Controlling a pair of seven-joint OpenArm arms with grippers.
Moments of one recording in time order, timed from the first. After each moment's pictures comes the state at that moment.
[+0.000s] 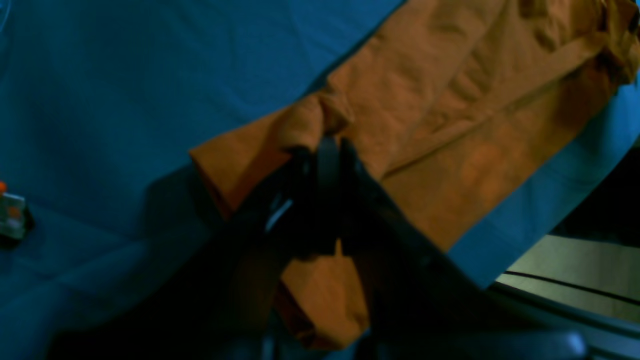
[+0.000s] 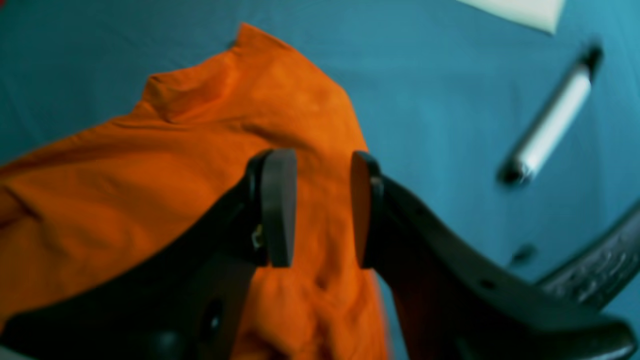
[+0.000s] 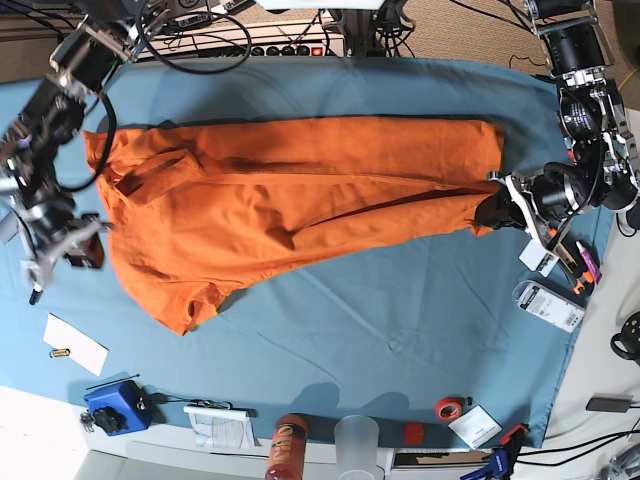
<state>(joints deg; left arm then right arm) -1.2 -16.9 -19.4 94.9 -53.7 -36.4 77.5 10.0 19.9 31.5 95.7 23.3 31.9 -63.5</state>
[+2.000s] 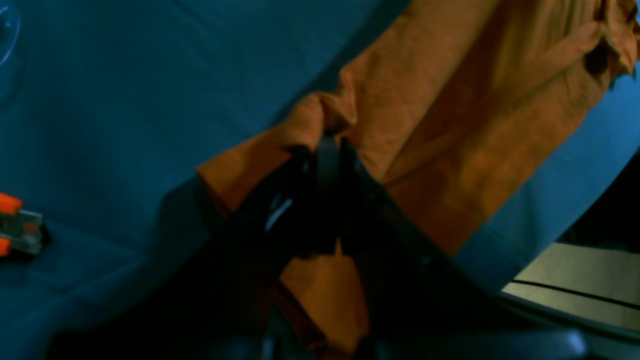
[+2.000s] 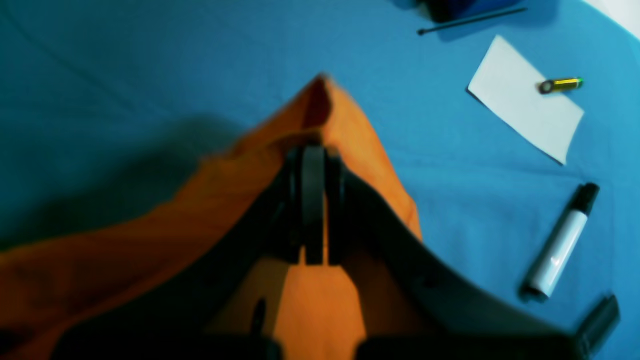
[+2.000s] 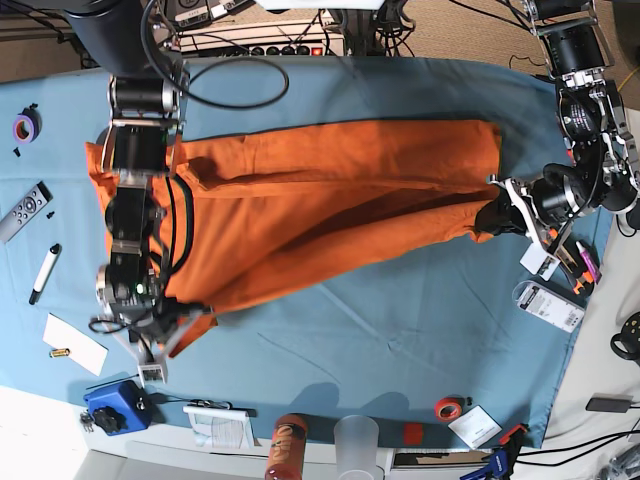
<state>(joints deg) -1.5 -16.7 -19.4 94.9 -52.8 -37.6 75.3 26.1 11.5 2.7 83.0 -5.9 11.4 -60.2</state>
